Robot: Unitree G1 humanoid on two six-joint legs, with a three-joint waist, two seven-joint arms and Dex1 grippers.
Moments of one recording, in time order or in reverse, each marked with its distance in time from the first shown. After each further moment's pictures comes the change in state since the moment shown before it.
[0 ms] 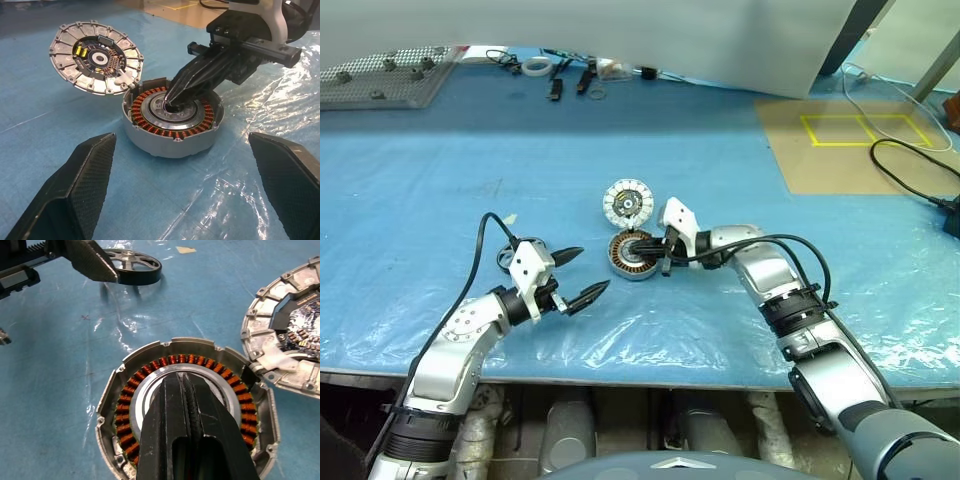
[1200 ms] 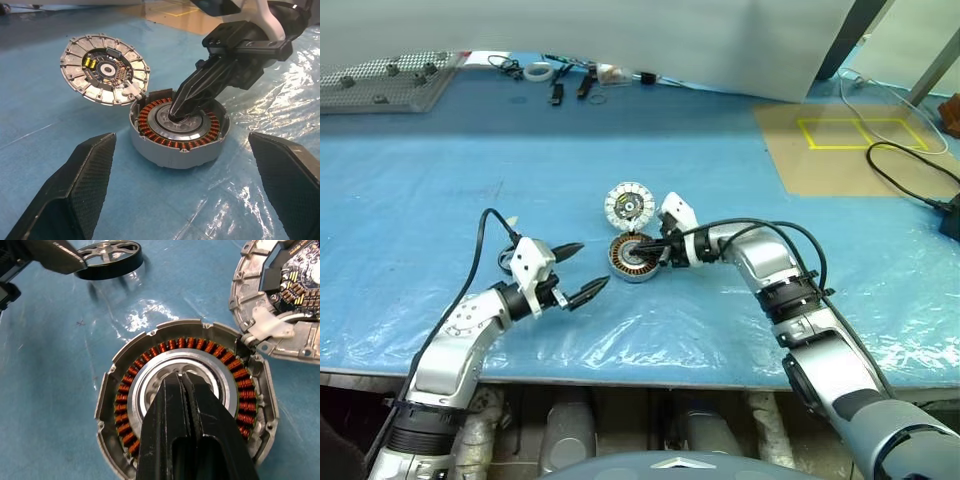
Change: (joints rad) left arm -0.031 -0.004 0.000 0.023 0.001 -0.003 0.002; right arm -0.081 0.022 -0.016 0.042 0.024 0.381 -0.034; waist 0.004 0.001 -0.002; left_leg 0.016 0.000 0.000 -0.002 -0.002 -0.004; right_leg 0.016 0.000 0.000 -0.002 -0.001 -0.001
